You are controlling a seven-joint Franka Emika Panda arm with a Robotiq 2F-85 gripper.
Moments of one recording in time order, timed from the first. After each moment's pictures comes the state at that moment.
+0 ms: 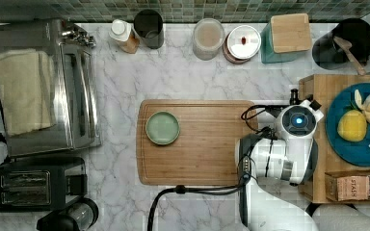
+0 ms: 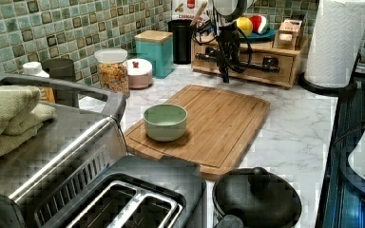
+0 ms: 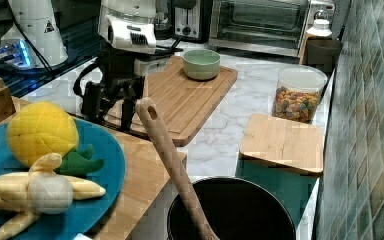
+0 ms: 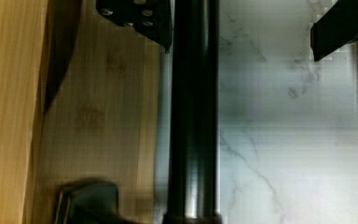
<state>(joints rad) -0.28 0.32 -0.18 -2.21 -0.35 0.93 -0.93</state>
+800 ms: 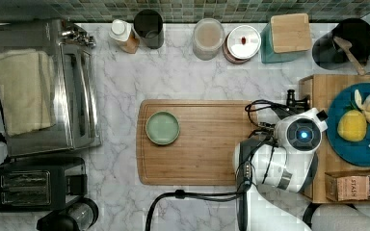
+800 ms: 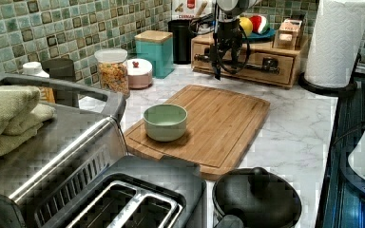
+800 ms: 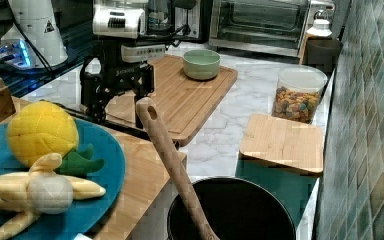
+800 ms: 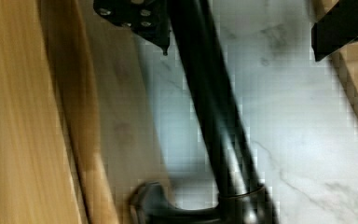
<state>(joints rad) -0.28 0.26 -0.18 -2.29 -0.23 1.06 -0.74</state>
